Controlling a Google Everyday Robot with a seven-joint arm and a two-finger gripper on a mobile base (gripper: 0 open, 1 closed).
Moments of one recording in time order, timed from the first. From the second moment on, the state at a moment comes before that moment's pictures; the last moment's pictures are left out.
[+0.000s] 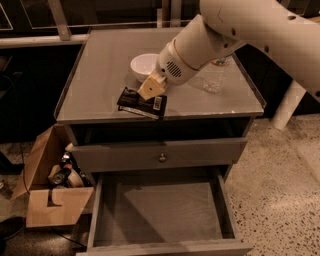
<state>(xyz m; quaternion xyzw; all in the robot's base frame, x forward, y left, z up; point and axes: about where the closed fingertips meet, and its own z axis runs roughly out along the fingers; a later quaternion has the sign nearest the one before) 0.572 0.014 0.913 -0.50 0.79 0.20 0.29</state>
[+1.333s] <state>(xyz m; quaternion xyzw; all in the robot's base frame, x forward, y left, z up) 0.624 0.044 0.907 -0.52 0.78 0.23 0.24</state>
